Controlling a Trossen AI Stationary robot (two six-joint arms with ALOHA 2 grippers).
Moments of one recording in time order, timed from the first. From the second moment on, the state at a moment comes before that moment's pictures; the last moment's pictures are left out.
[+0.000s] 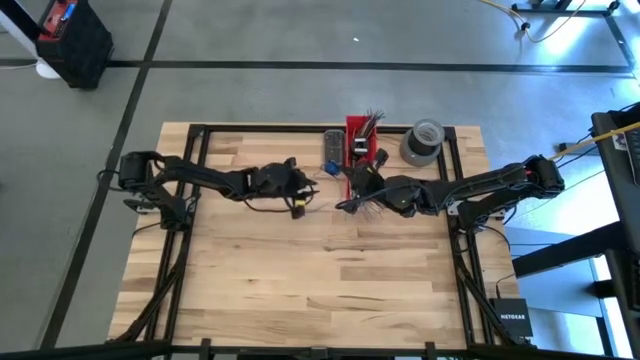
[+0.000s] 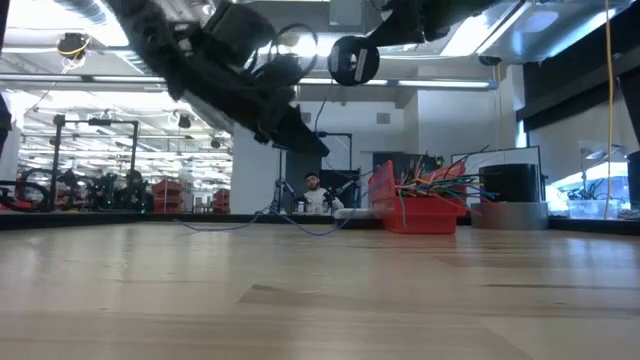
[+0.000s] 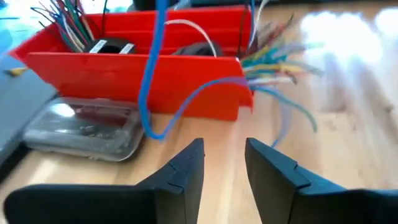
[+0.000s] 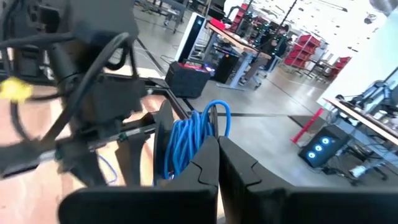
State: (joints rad) left arm 0.18 1.59 0.74 0.40 -0.12 0.09; right arm 0.10 1.33 0.84 0.32 0.71 -0.27
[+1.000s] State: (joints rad) left arm 0.26 1.70 0.64 0.81 -0.07 0.03; right arm 0.10 1.33 0.84 0.32 0.72 -0.29
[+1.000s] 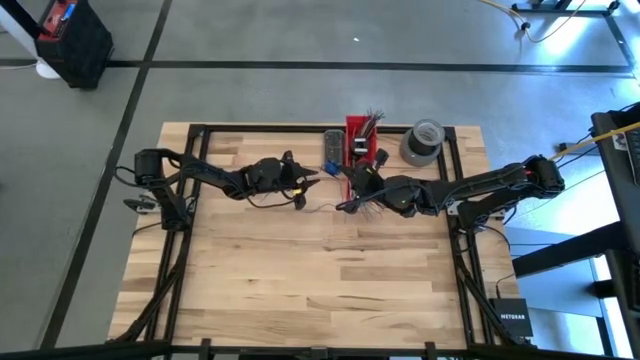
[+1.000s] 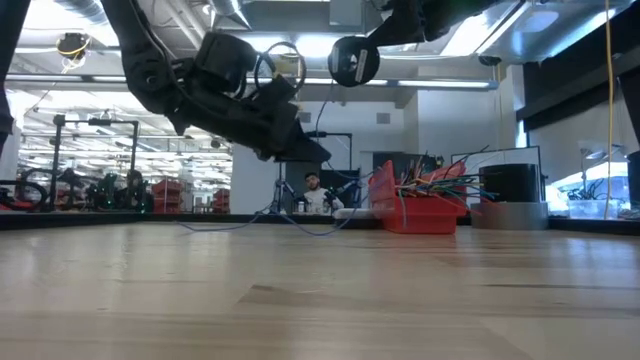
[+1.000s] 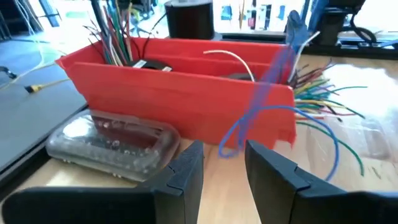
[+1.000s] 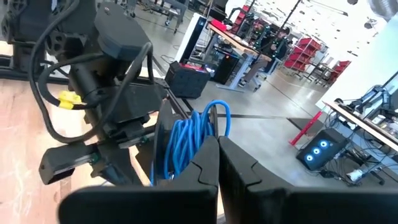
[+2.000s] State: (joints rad) left arm 0.22 1.74 0.66 0.88 -0.12 0.03; right arm 0.00 1.58 0.84 0.83 0.56 -0.26
